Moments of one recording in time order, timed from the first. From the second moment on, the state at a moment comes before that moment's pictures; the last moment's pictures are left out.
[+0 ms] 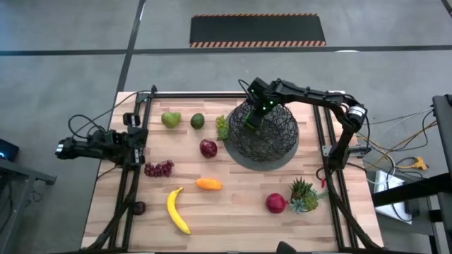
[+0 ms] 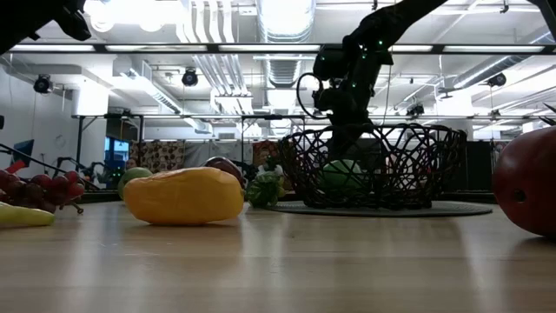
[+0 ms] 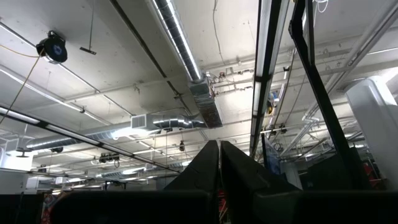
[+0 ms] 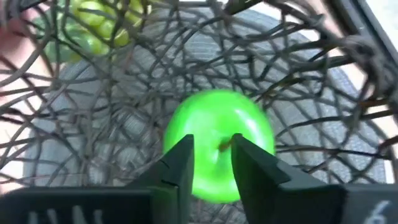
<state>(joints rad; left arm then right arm) -0.12 0.06 0.03 0.77 -0.17 0.32 -0.55 1.79 1.40 -0.79 -0.11 0.00</state>
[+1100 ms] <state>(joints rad) -0.12 0.06 0.03 0.75 -0.17 0.29 0.02 1.27 0.88 0.00 0.21 0.01</state>
